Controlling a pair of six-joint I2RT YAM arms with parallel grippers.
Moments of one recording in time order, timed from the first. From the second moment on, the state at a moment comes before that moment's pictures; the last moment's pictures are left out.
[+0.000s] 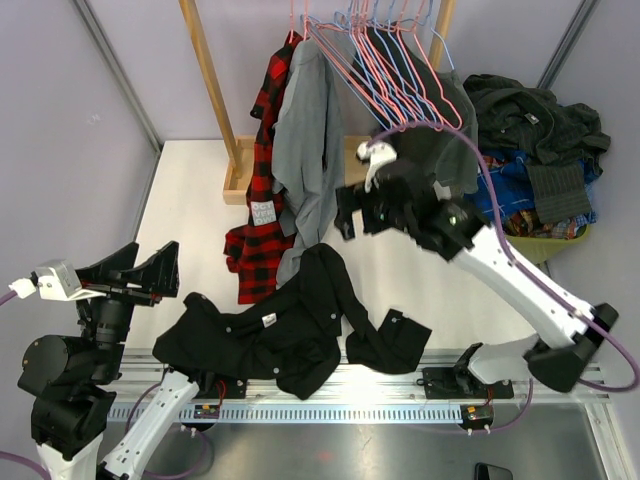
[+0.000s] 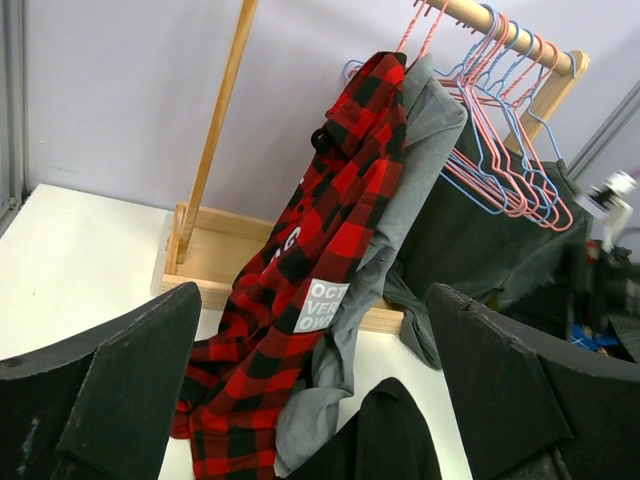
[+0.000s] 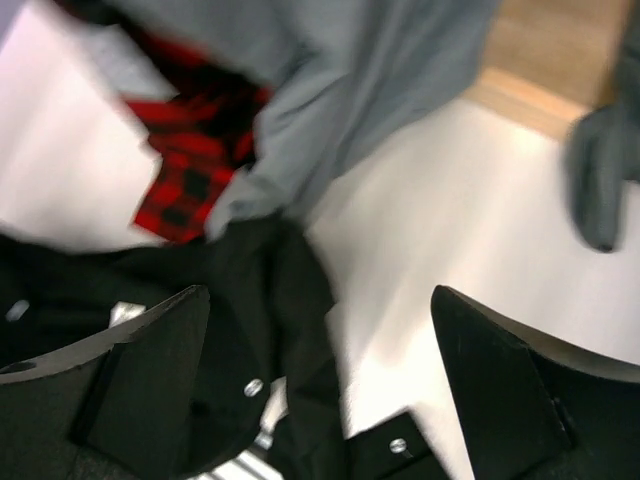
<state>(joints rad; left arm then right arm) -0.41 0.23 1.08 -0.60 -0.26 -0.35 0.75 1.39 1.56 -0.76 0.14 0.28</state>
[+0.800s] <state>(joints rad) -0.41 0.23 1.08 -0.64 -0.23 -0.40 1.26 1.91 1.31 -0.37 0.09 0.62</state>
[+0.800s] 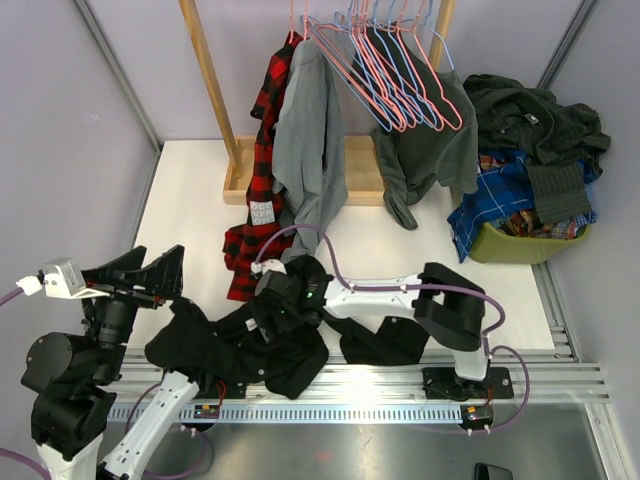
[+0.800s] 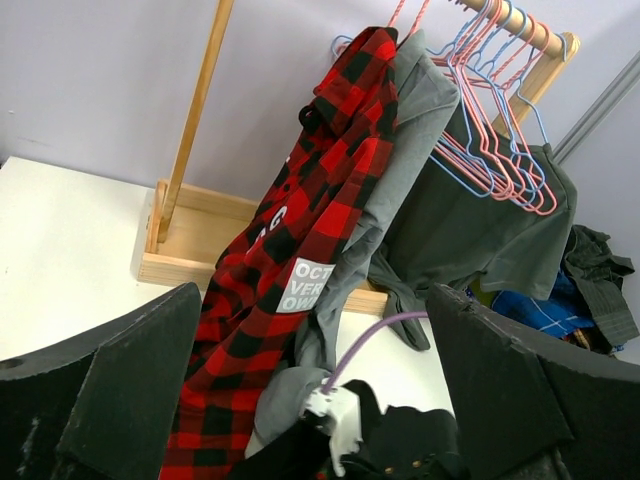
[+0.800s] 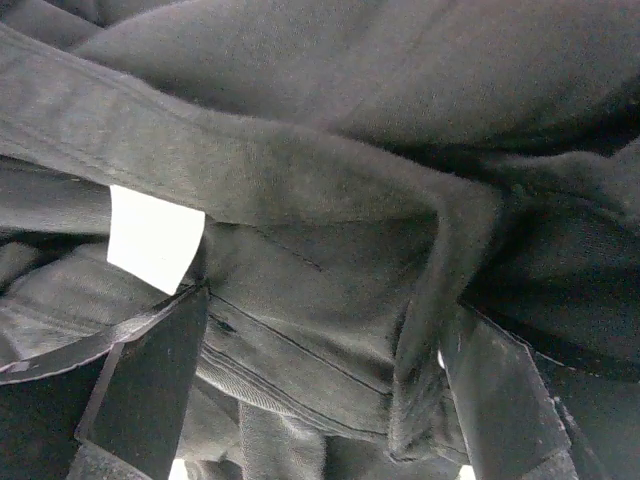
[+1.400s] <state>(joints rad) -0.41 0.20 1.06 -0.65 -0.23 -0.40 1.30 2.03 1.39 -0.47 0.35 0.77</state>
